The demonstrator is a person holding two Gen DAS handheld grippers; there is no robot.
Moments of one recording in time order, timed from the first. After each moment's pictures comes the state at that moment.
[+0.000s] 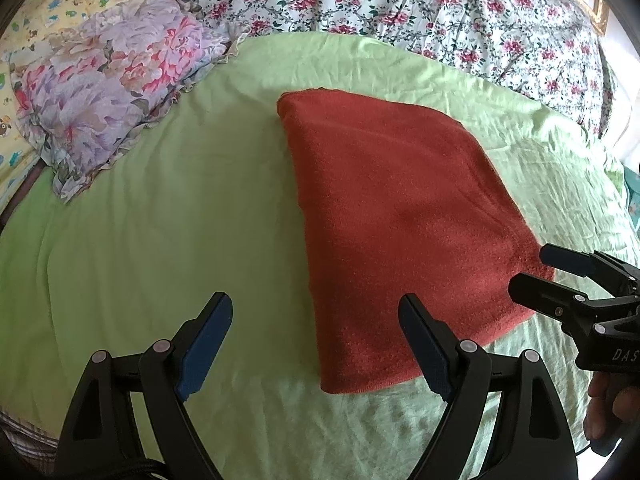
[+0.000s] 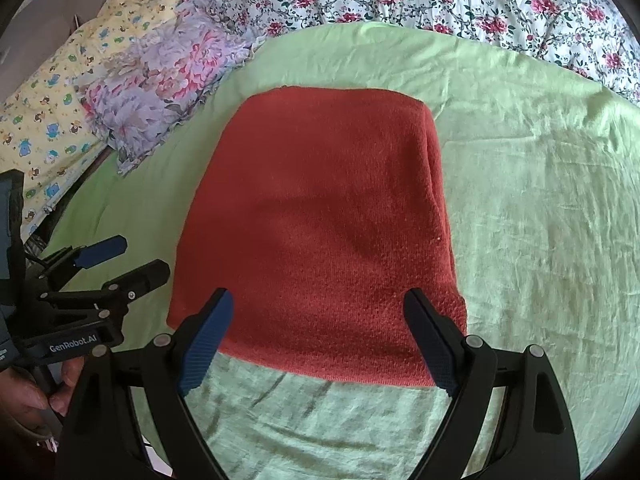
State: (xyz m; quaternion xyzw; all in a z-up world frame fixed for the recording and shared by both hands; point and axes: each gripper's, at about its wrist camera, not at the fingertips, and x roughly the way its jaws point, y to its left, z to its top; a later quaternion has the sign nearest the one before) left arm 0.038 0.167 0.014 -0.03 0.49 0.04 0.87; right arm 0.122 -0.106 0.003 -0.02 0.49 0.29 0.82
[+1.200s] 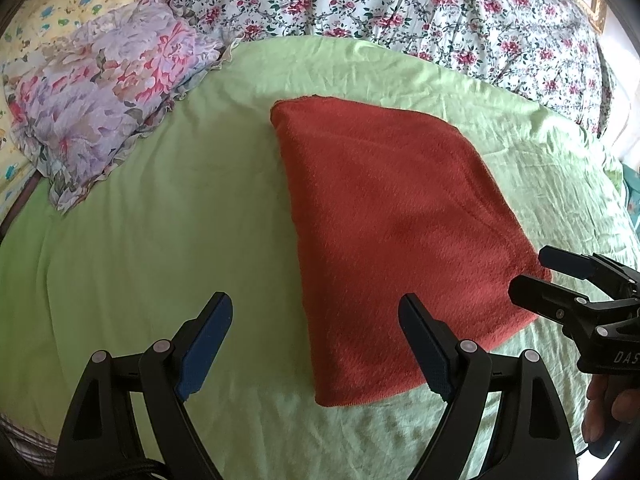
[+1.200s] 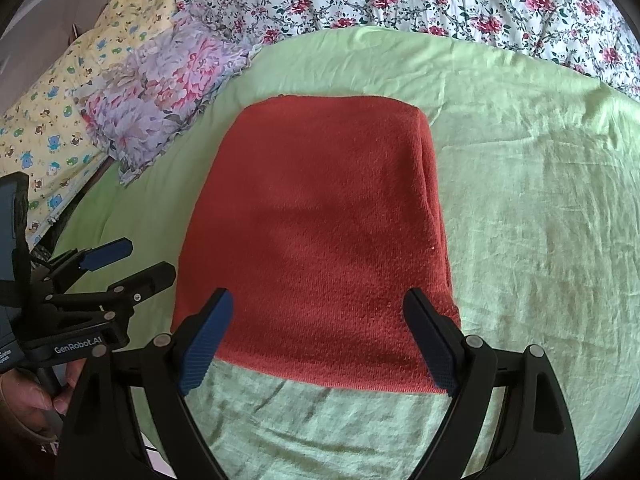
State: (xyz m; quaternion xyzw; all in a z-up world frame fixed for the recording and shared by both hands) left arm 0.049 0.166 0.019 -0.03 0.49 0.04 0.87; right arm 0.122 -0.107 0.008 0.00 0.48 0.29 0.83
